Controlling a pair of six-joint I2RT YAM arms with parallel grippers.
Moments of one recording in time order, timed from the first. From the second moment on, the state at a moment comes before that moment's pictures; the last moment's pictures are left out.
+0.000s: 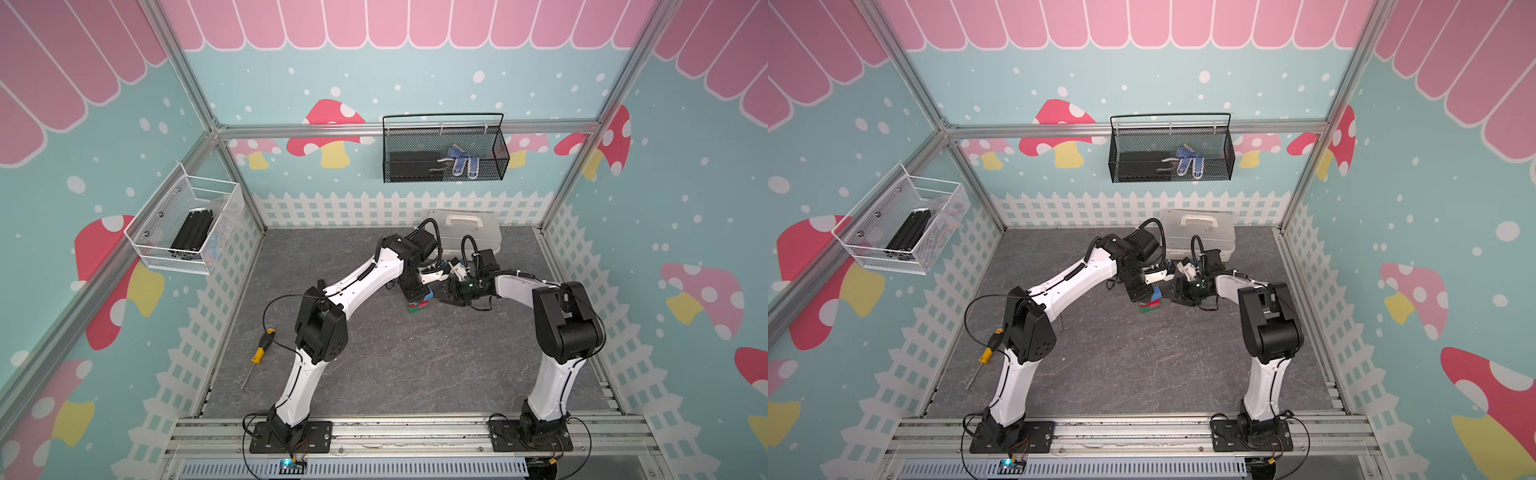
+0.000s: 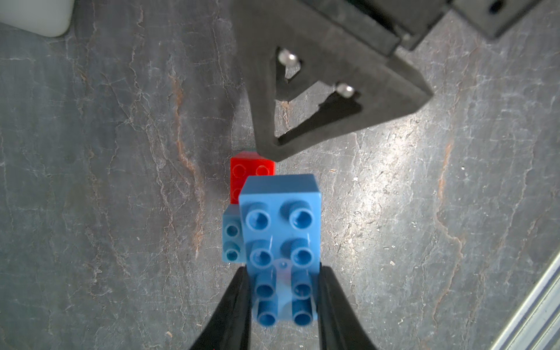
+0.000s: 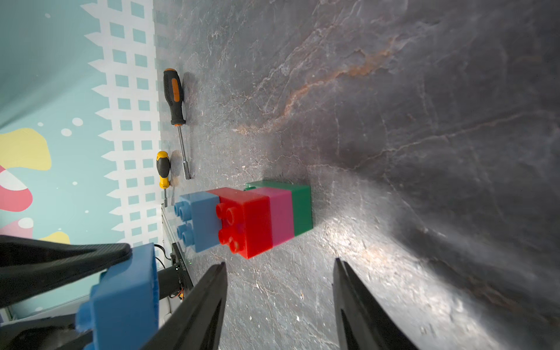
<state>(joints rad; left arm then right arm) -0.70 2.20 2.12 -1.25 0.12 0.49 0.20 1.93 1.17 -0.34 -0.85 0.33</state>
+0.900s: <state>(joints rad) -0.67 2.23 2.19 -1.30 0.12 0.53 0.20 1.98 1.24 -0.39 -0.97 0.25</state>
